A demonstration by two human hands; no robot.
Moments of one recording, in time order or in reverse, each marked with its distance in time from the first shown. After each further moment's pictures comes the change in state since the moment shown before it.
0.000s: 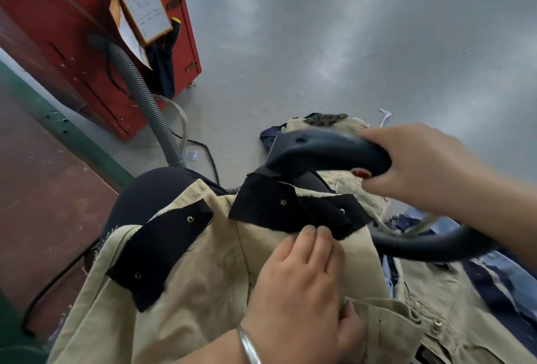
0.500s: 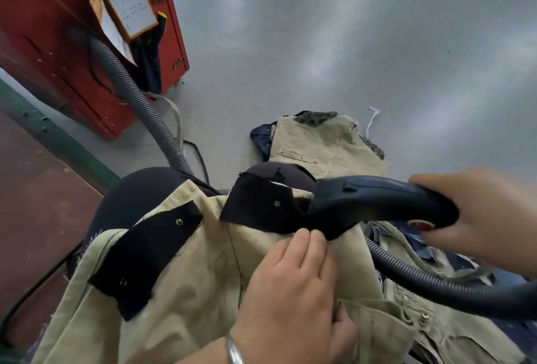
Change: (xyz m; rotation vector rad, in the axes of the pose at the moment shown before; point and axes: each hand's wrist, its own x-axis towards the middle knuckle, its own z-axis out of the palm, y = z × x) left_hand -0.001 0.000 0.005 -0.030 0.050 0.048; right_hand -0.059 0.040 -0.006 -0.033 -0.183 0.115
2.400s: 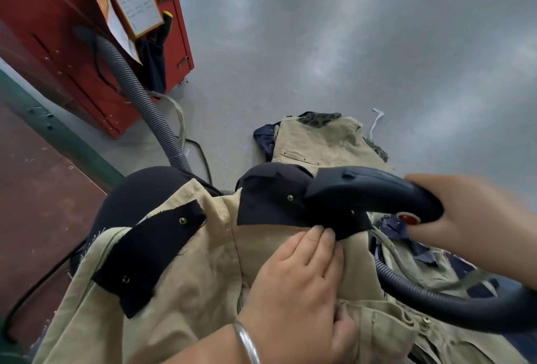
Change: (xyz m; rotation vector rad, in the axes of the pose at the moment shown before) left_hand 0.005 -0.006 0.004 -0.046 -0.094 0.094; right_hand 0.010 -0.011 0.012 0.105 0.032 0.025
